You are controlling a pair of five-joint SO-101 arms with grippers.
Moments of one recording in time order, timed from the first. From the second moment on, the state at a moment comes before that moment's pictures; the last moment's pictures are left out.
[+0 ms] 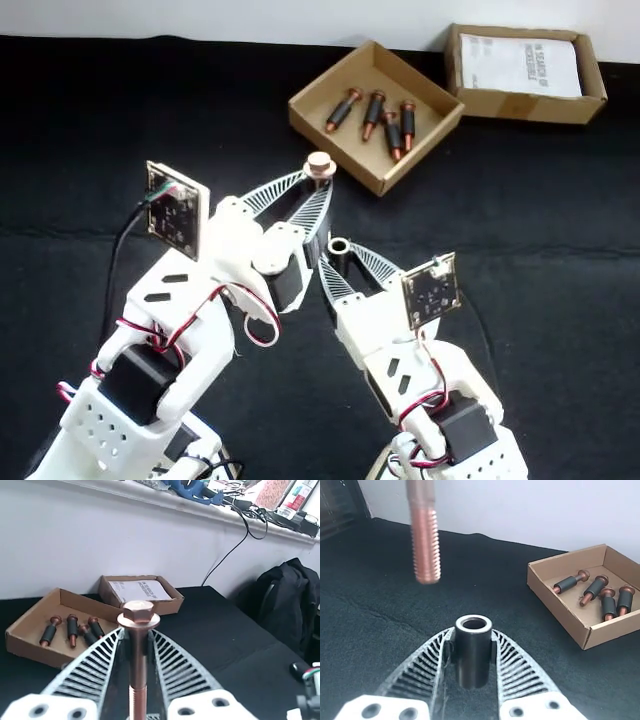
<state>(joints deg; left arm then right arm) 30.4 -67.7 47.5 29.4 20.4 -34.9 -95.6 78.8 36.5 -5.1</state>
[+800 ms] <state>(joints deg) 30.5 -67.7 56.8 20.2 25.5 -34.9 -95.6 78.8 36.5 -5.1</state>
